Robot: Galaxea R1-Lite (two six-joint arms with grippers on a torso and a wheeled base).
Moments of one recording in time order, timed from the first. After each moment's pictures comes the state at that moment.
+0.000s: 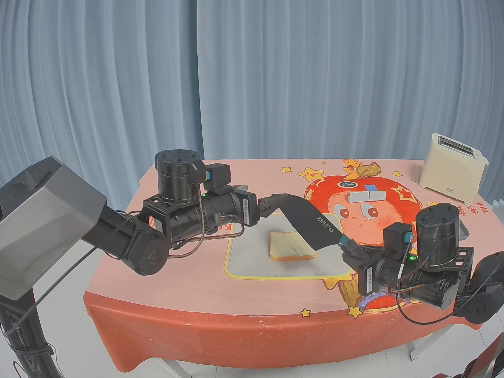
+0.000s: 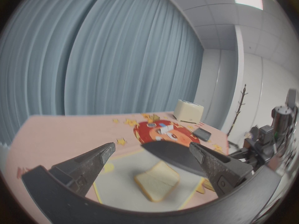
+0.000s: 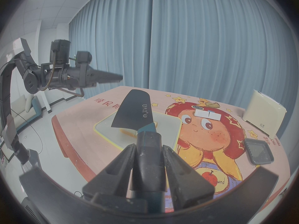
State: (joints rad) left arm -0.50 2.11 -1.11 -0.78 -0.34 -0.27; right arm 0.66 1.66 -0.49 -0.67 -0.24 0.10
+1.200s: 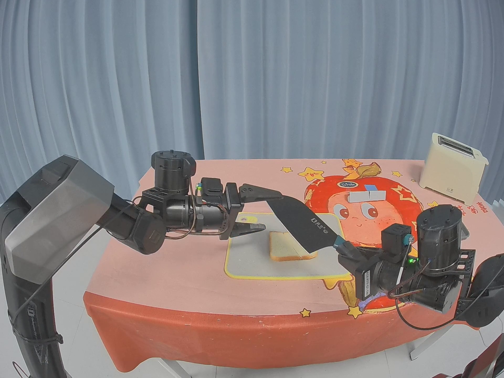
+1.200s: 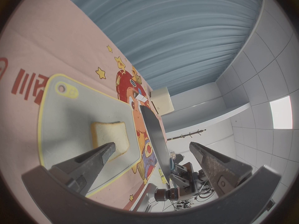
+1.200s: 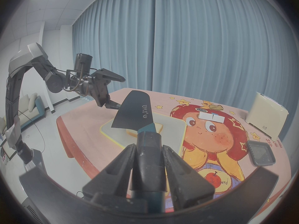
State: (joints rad) left arm -0.42 2.24 -1.25 -0.69 -0.86 -1.01; right arm 0.71 1.65 -0.49 -0.67 -0.24 0.10
